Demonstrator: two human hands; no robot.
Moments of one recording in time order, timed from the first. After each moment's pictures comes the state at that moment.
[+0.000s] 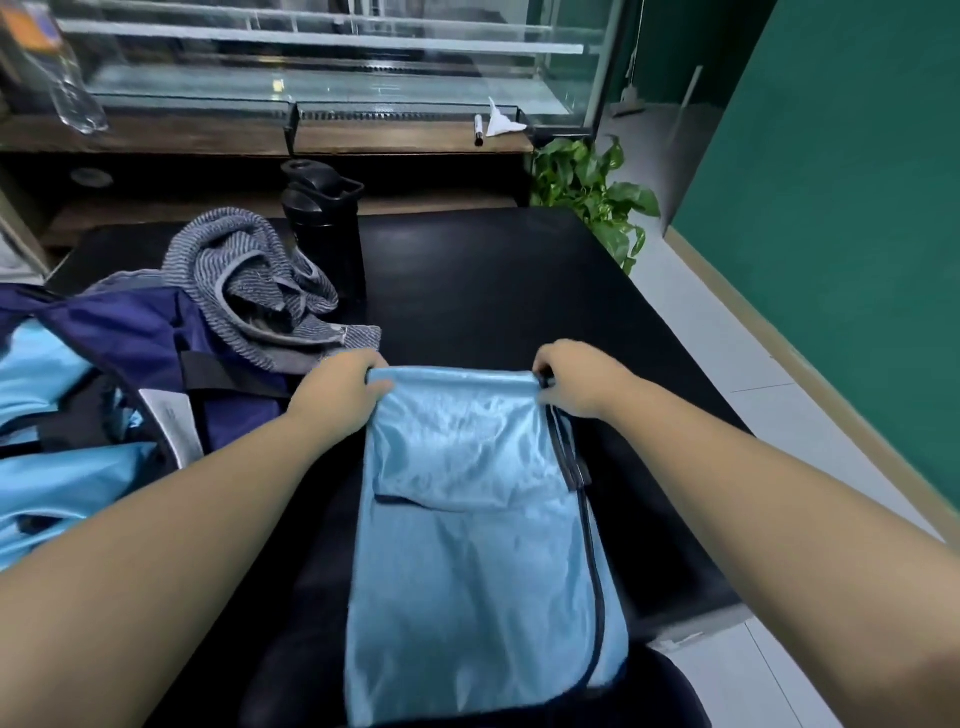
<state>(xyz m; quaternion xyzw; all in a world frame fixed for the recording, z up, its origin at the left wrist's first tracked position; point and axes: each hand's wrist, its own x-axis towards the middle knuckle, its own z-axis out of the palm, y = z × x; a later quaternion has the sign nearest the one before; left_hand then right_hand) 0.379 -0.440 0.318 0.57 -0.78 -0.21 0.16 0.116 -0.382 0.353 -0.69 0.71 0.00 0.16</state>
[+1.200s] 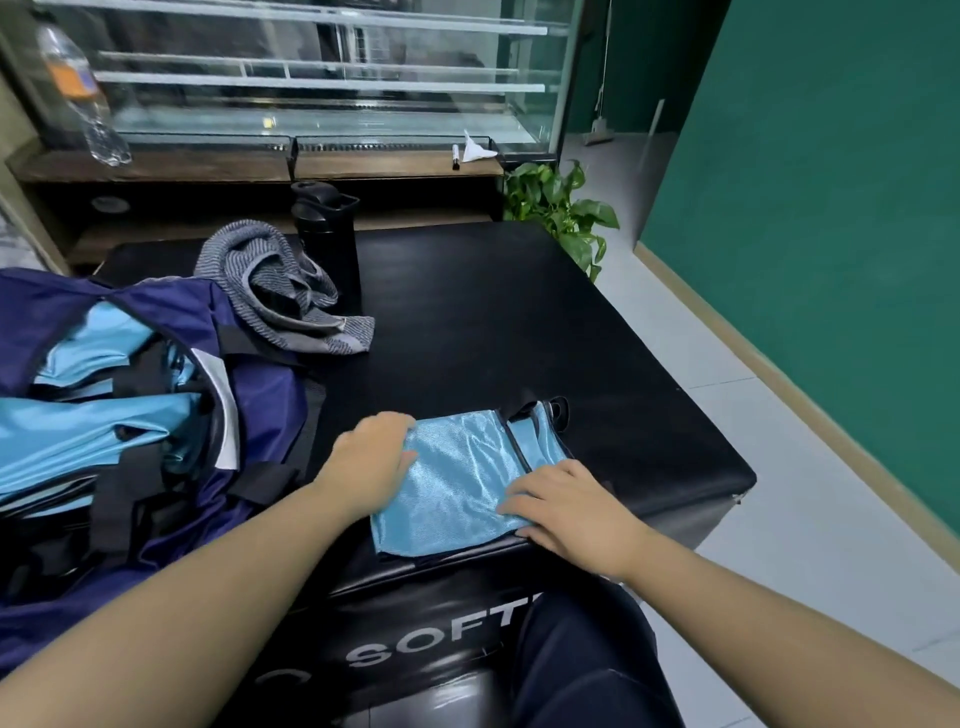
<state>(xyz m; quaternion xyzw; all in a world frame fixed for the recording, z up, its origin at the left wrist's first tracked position) 0.378 -0.306 0.297 0.50 -0.85 -0.15 0.05 0.134 -0.182 0.282 -0.86 0.51 -0.06 -0.01</state>
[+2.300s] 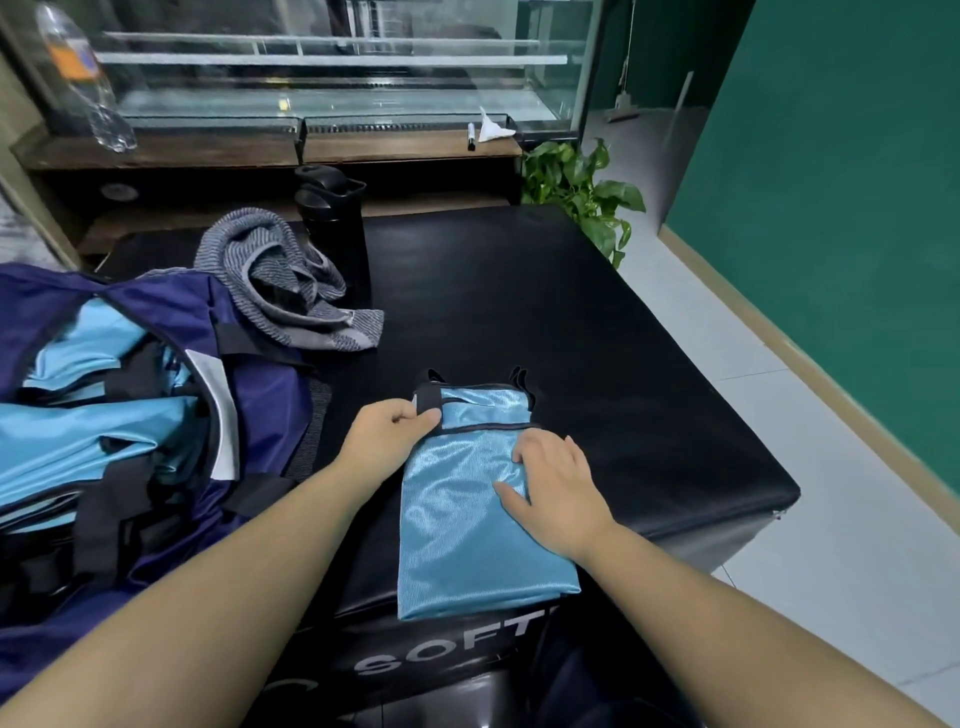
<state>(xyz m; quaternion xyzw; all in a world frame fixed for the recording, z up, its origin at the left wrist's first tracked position) 0.356 -0.326 0.304 0.58 -0.62 -0.45 0.29 0.163 -0.229 0.258 -0.71 0.68 -0.17 0.10</state>
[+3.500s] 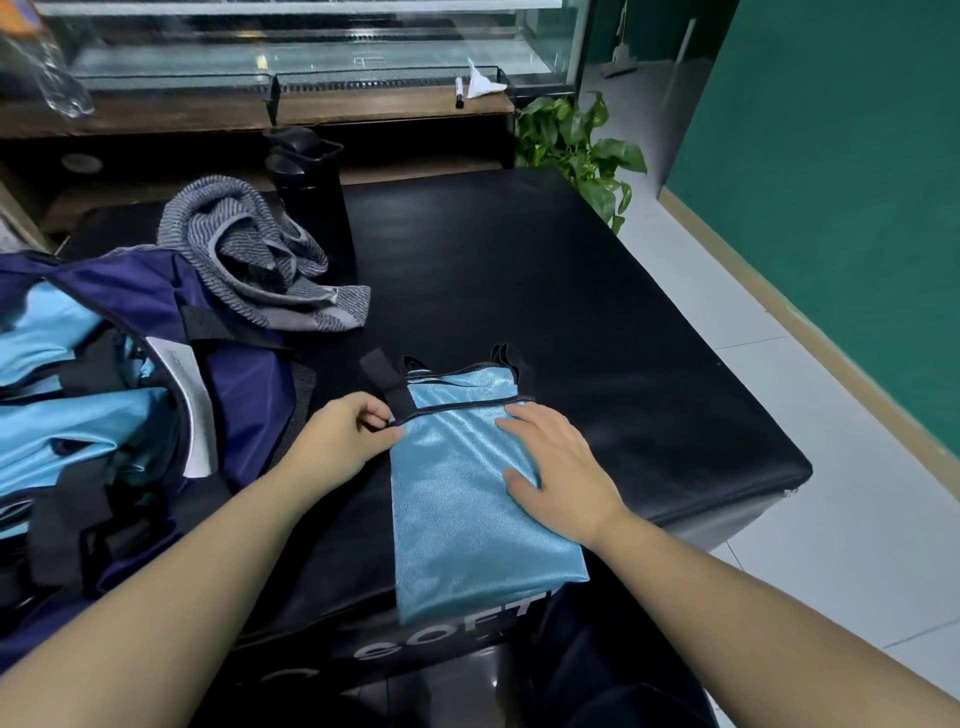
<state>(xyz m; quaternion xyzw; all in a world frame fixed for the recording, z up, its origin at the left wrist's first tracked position) 0.390 -0.339 0.289 0.57 -0.70 -0.37 0.19 0.153 -0.231 0.257 -0.71 0.65 -0.22 0.15</state>
